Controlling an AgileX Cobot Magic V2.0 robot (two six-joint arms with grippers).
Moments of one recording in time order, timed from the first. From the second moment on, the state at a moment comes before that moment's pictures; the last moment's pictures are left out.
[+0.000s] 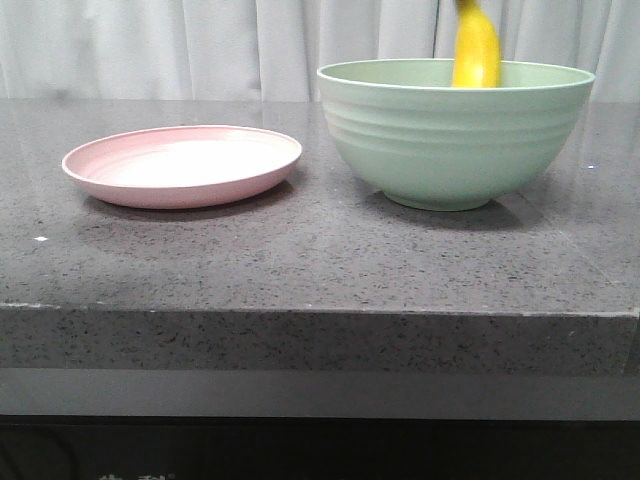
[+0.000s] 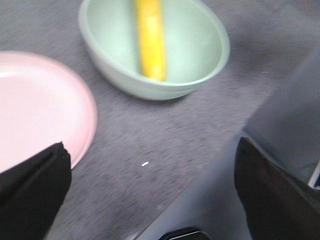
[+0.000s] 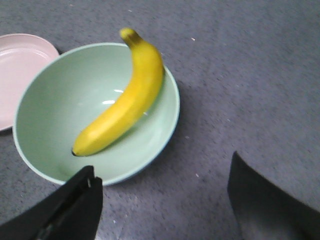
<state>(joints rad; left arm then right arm) -0.36 1.14 -1.19 -0.61 0.94 0.48 0.01 1.07 -1.30 0.24 1.00 -0.21</state>
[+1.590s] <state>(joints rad) -0.36 0.72 -0.92 0.02 0.76 -0.08 0.01 0.44 -0.83 0.25 0.95 -0.16</state>
